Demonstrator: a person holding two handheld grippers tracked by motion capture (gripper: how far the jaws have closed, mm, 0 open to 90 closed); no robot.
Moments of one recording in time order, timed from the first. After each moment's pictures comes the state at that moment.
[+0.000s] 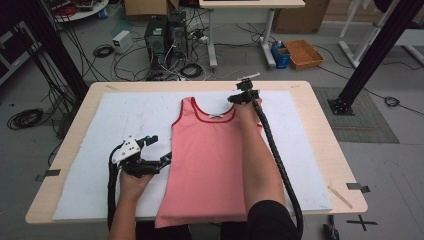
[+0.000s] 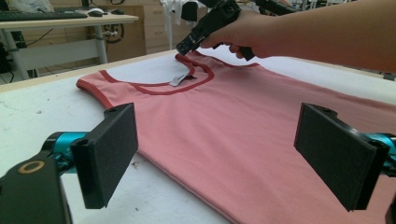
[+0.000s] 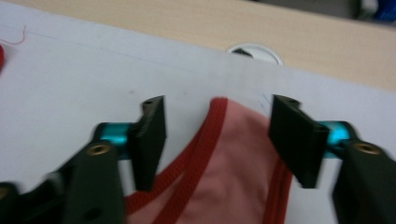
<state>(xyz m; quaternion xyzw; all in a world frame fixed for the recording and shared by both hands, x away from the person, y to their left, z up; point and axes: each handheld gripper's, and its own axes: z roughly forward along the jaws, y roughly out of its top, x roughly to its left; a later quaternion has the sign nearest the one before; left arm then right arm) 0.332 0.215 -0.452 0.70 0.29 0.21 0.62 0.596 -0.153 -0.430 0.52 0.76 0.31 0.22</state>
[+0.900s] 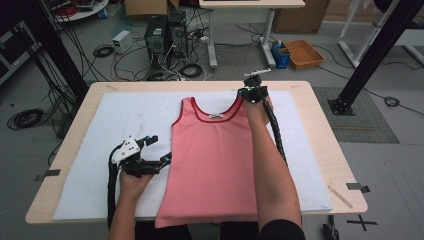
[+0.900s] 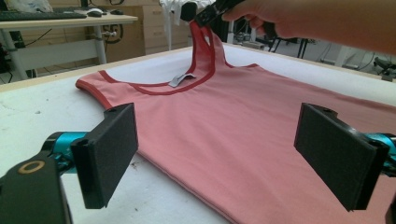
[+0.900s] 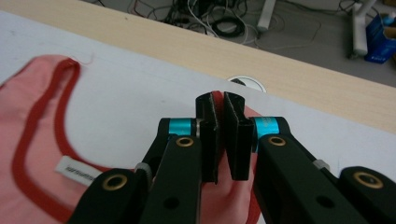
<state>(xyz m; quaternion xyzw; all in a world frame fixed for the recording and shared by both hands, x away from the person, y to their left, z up) 0.332 0.215 -0.452 0.70 0.29 0.21 0.62 0.545 -0.176 -0.375 0.48 0.76 0.37 0.24</state>
